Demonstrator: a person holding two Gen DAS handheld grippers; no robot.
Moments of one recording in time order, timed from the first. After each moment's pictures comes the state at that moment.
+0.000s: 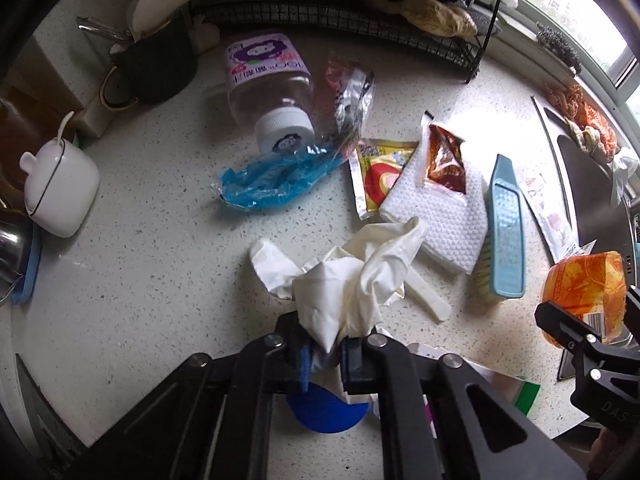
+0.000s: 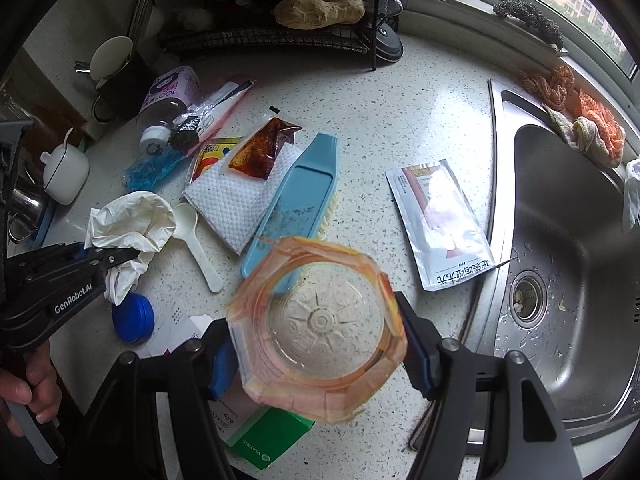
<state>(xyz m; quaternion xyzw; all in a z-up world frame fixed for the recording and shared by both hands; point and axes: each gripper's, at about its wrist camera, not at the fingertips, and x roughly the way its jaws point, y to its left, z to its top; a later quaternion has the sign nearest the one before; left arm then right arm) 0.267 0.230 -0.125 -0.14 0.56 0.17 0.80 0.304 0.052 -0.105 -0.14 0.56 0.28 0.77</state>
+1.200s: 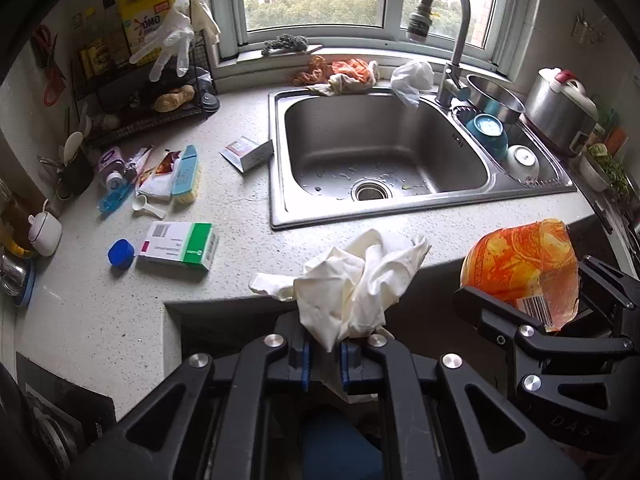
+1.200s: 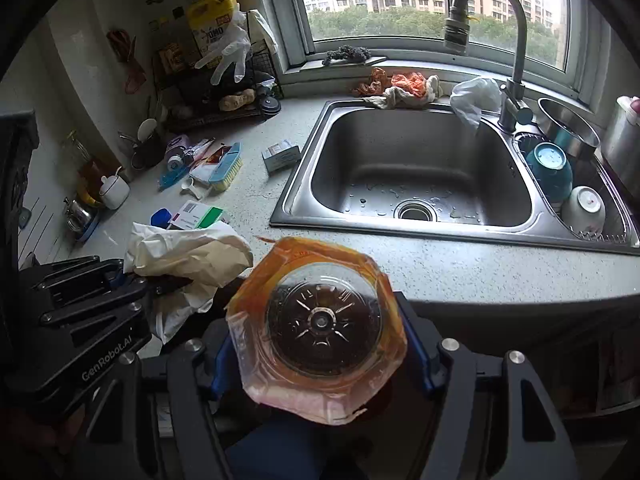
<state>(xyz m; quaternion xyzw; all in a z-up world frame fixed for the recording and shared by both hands) 0.101 -0.110 -0.028 0.00 0.48 -0.01 0.88 0.103 -0.232 -0.024 -0.01 0.45 0.22 0.86</state>
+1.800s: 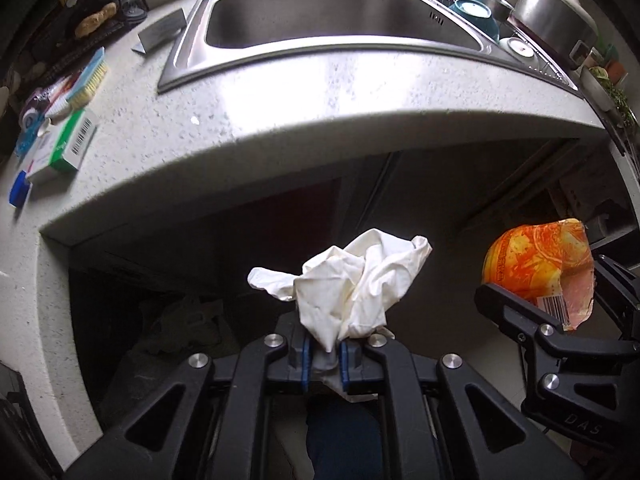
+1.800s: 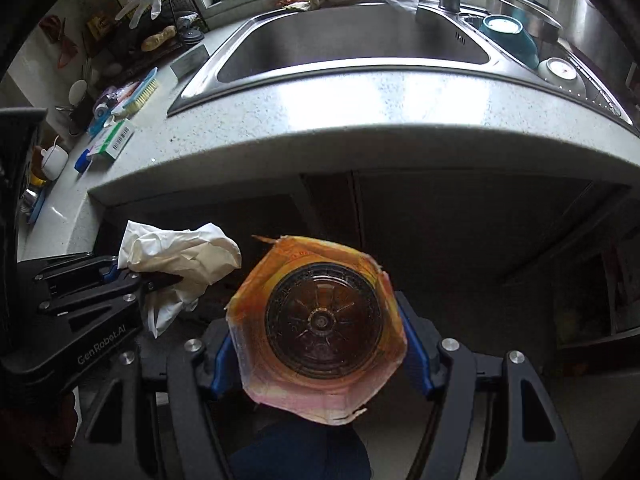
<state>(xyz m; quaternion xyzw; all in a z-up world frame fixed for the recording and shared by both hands) 0.106 -0.160 -0.198 0.01 0.58 -0.05 0.81 0.089 -0.280 -0.169 0.01 0.54 0.15 0.83</state>
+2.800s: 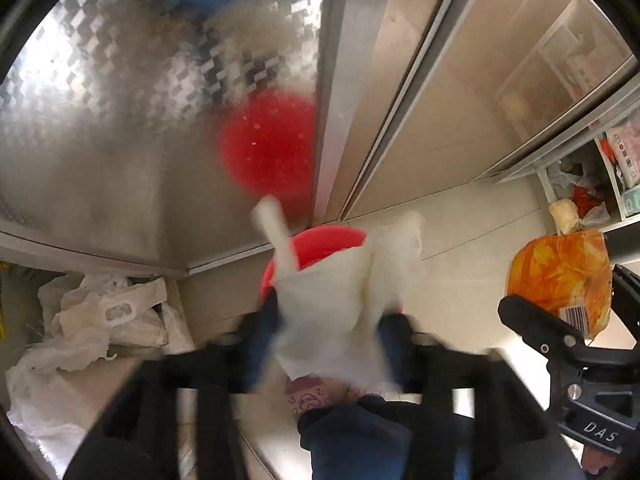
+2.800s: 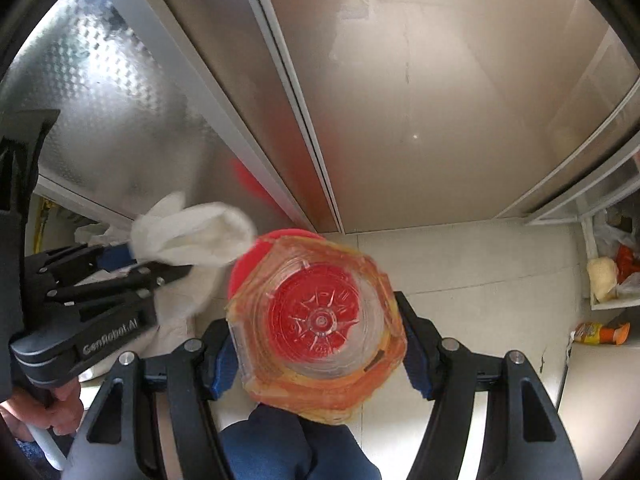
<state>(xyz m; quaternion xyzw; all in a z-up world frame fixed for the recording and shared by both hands) 0.136 -0.188 -0.480 0.01 0.63 -0.07 0.78 0.108 -0.278 -0.423 0.01 0.61 0.11 0.79</state>
